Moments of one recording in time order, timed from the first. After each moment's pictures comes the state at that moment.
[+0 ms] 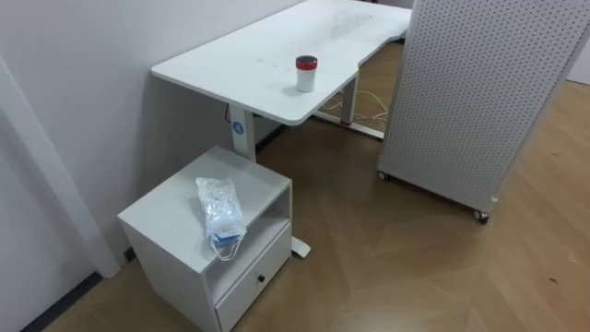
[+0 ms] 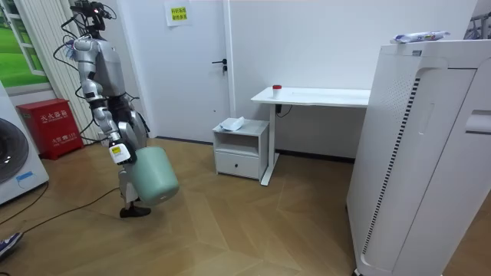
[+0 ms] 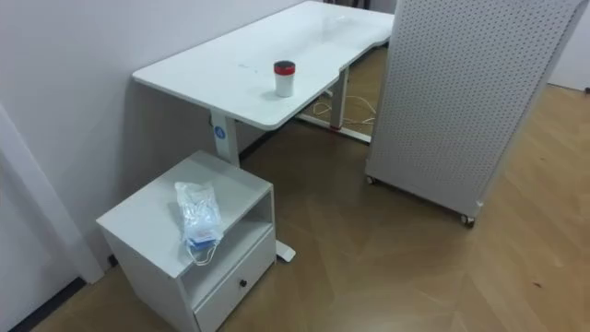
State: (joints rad) left arm 0.20 0.24 0.14 1.21 0.26 0.01 0.16; right arm 0.12 -0.26 -0.05 1.20 0.10 -0.03 -0.01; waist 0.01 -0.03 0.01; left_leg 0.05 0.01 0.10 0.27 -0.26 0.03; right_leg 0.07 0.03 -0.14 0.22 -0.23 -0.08
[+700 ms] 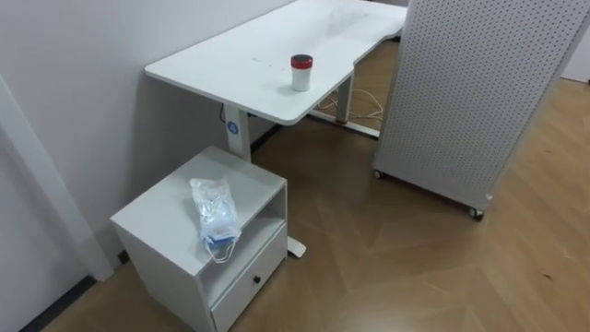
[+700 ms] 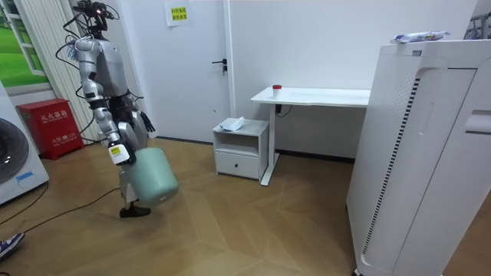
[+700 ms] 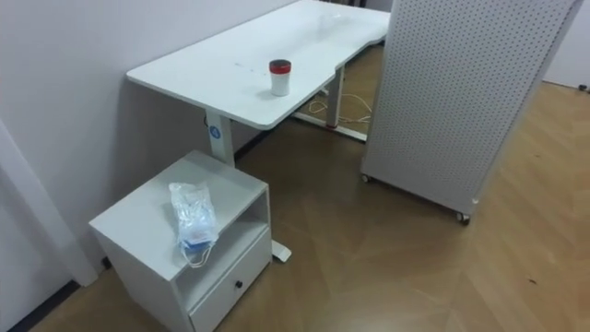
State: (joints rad) left arm 0.17 0.24 0.14 1.20 0.28 0.02 0.17; right arm 0.14 -0.27 -0.04 1.20 0.11 -0.04 -0.01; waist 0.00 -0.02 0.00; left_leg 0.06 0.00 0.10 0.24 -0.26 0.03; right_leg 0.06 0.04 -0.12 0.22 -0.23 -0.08
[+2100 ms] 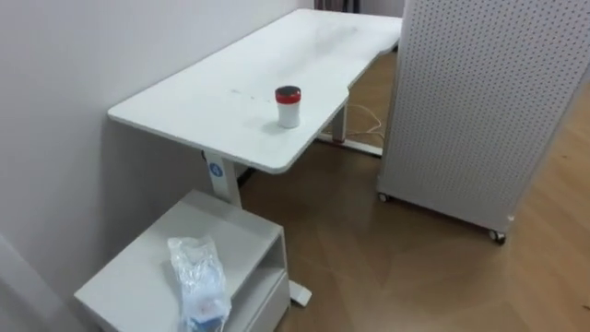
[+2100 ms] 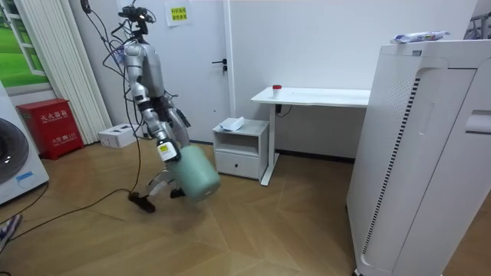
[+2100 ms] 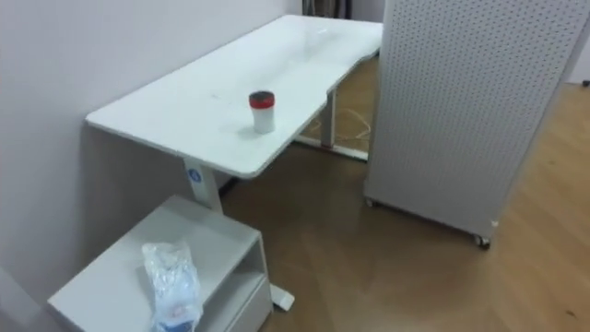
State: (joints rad) left arm 0.09 0.24 0.05 1.20 0.29 -0.05 0.22; right arm 0.12 -0.30 -0.02 1.12 0.19 -0.04 -0.07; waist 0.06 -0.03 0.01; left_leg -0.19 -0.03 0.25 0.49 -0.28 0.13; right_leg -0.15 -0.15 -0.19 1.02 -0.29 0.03
